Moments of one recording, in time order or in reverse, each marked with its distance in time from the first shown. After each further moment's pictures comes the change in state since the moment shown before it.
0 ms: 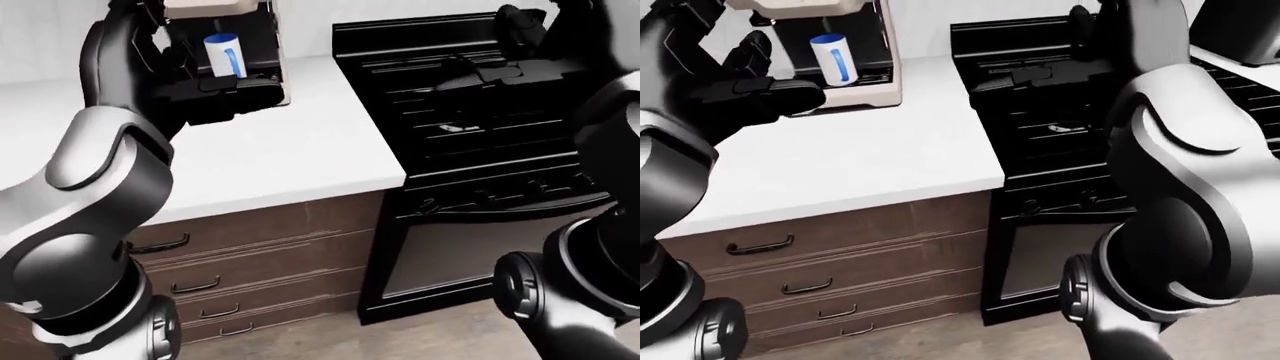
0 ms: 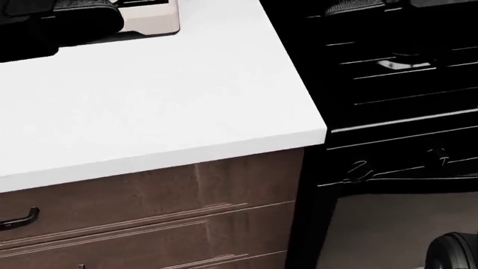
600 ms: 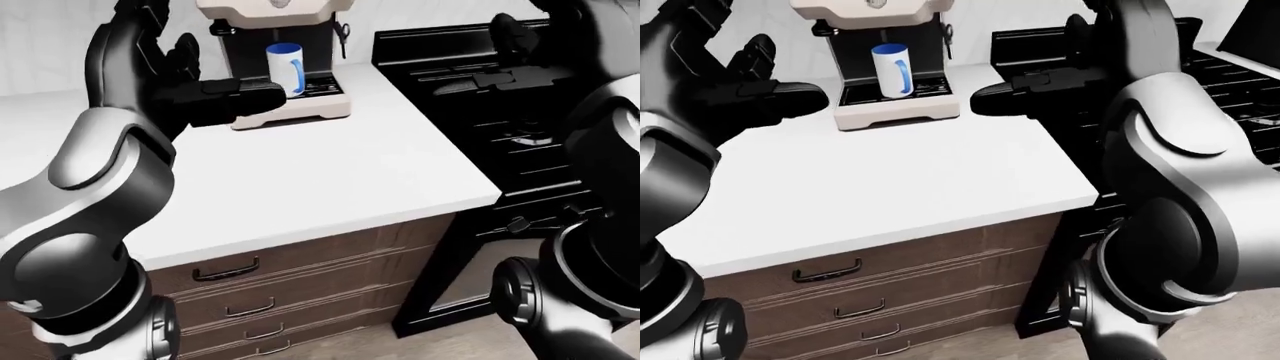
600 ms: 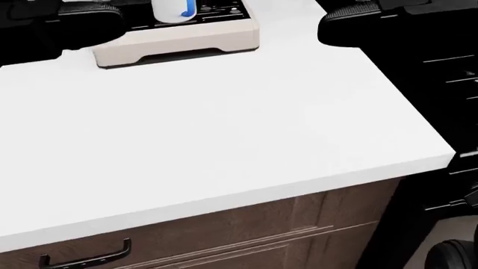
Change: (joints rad) left arm 0.001 0.004 -0.005 0.004 -0.012 0.009 0.002; right arm 0.032 0.007 -0.002 0.016 0.014 -0.034 -0.014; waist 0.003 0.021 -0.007
